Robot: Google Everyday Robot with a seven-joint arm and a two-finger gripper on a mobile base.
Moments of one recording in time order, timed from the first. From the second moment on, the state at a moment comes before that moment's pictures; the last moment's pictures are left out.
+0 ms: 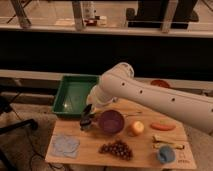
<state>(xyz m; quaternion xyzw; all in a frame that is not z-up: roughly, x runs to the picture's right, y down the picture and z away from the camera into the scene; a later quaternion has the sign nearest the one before) -0.064 0.076 0.666 -0.19 -0.25 -0.15 0.94</state>
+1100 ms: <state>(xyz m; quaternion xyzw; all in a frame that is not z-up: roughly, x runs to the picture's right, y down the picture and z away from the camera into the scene) -0.059 0.080 0.666 -0.18 -0.26 -0.15 0.94</state>
